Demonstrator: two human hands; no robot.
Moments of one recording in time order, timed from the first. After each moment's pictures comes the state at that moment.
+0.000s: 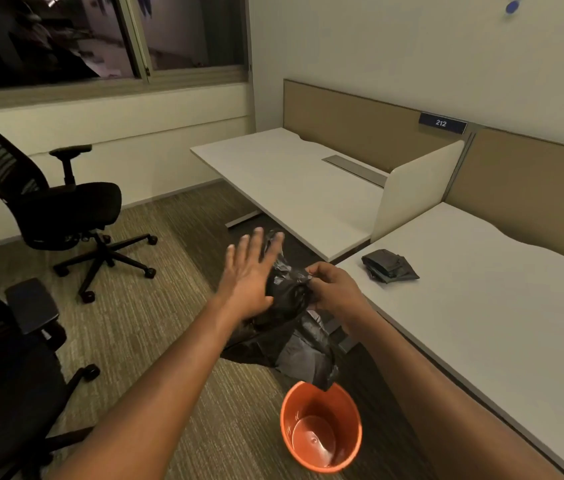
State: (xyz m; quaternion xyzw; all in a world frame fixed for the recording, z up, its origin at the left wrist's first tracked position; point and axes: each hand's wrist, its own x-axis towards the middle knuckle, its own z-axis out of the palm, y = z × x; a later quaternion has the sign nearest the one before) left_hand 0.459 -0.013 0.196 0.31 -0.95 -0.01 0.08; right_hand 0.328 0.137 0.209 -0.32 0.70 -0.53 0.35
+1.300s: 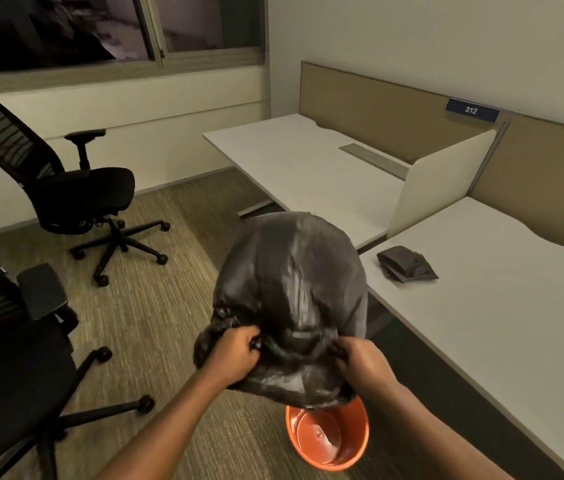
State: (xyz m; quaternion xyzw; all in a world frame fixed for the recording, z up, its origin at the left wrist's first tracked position) left_hand 0.519 0.029 0.111 0.39 -0.87 -0.30 0.05; right_hand 0.314 0.189 0.083 -0.50 0.83 -0.17 0.17
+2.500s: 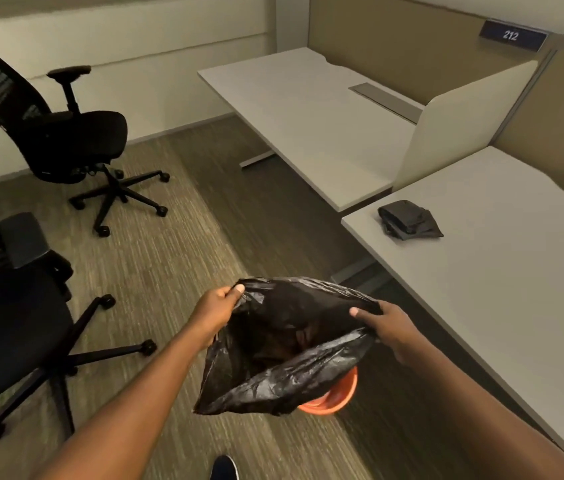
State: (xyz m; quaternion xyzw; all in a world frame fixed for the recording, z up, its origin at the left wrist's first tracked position) left_hand 0.491 0.011 0.038 0.54 -0.61 -0.56 0.14; right_hand 0.214 0.220 0.020 -0.19 0.78 -0.43 0.41
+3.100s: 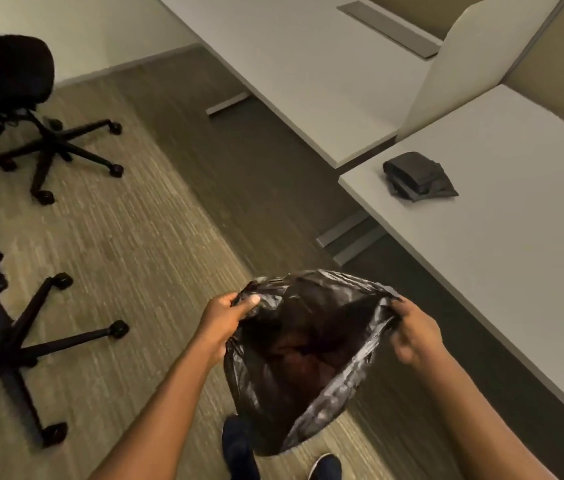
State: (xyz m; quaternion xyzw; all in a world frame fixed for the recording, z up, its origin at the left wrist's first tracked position) left_hand 0.456 0.002 -0.069 0.54 -0.45 -0.70 0.12; right_hand 0.209 0.212 -0.078 0.15 0.69 -0.60 0.37
